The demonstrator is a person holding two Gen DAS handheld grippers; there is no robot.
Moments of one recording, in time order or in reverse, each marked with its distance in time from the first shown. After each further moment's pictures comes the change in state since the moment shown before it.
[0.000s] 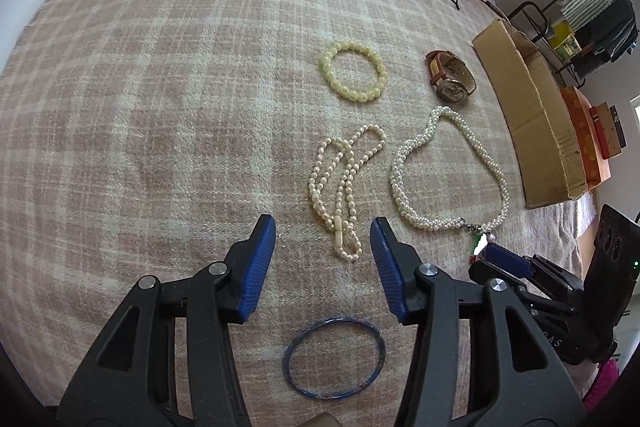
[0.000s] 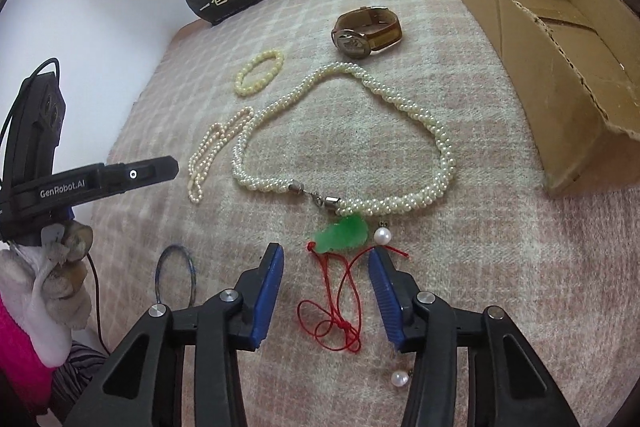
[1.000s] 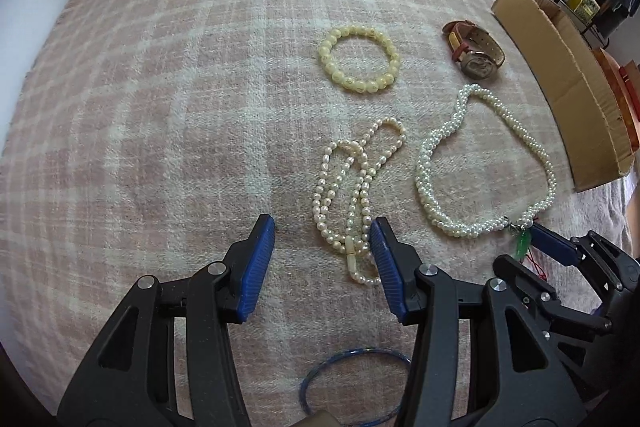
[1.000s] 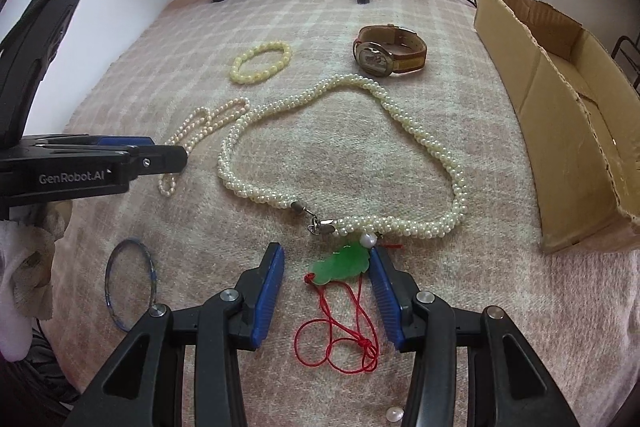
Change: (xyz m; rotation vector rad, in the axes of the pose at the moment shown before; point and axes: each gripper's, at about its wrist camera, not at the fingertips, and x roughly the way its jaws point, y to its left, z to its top) left arm 0.035 -0.030 0.011 0.130 0.011 0.170; right arm 0.017 0.029 0.005 -0.194 -0.020 -0.200
